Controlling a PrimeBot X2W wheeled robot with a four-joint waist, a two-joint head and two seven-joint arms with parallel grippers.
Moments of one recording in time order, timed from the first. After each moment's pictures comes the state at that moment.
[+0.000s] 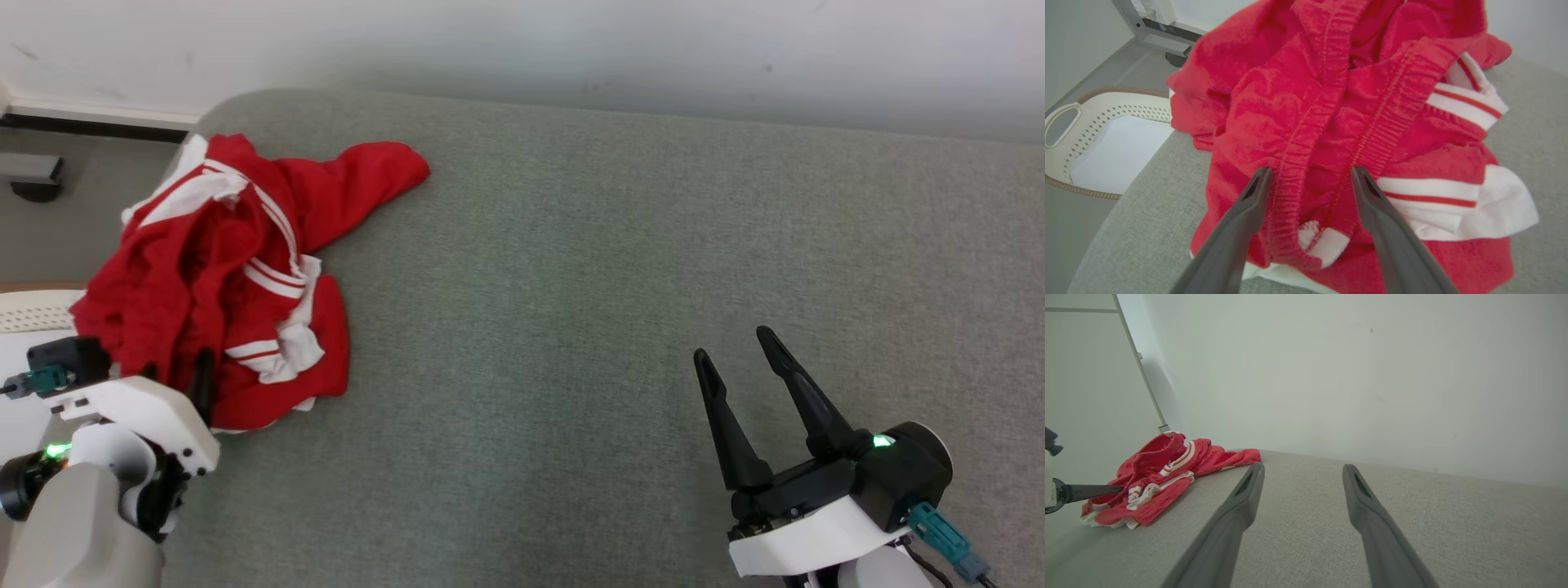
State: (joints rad) left arm -0.61 0.26 0.12 0.86 -0.26 -0.10 0.05; right arm -0.23 -0.05 0.31 0.13 0.26 0.13 -0.26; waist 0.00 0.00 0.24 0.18
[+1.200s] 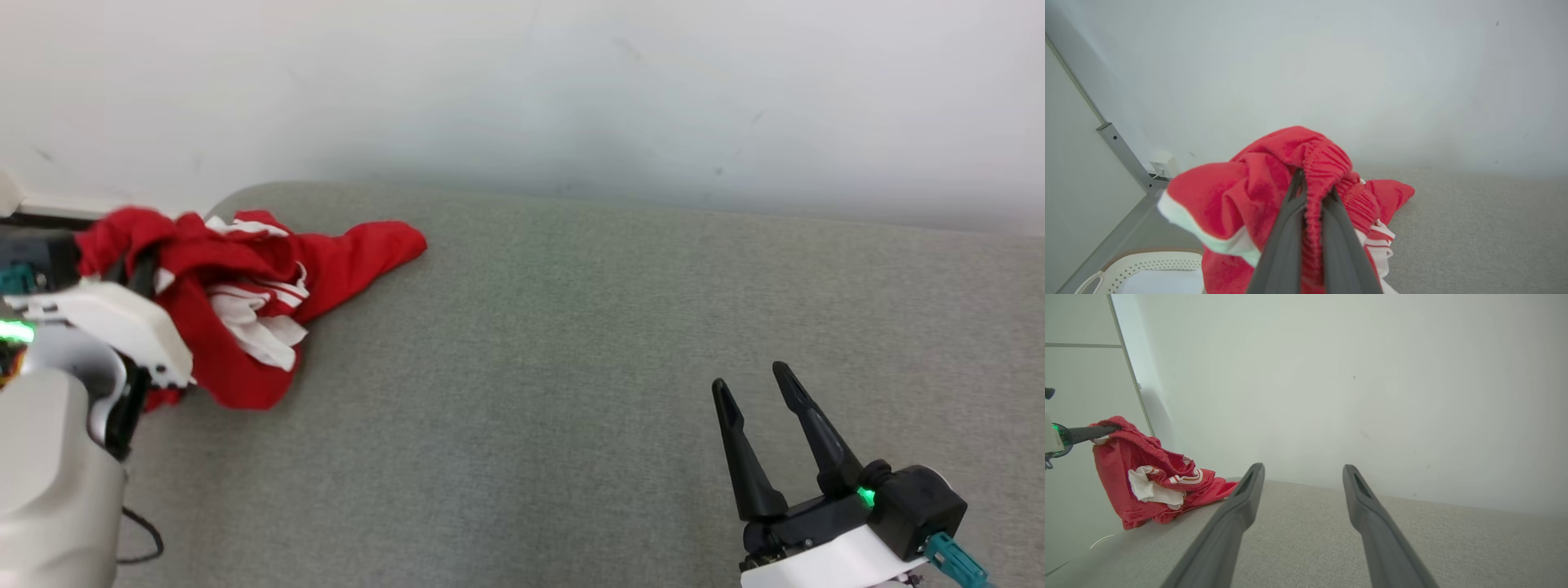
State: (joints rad) left arm -0.74 0.37 -0.04 0.82 -0.25 -0.13 -0.05; right arm -0.17 -0.05 0.28 0.13 0.31 0.13 -0.26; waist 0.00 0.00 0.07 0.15
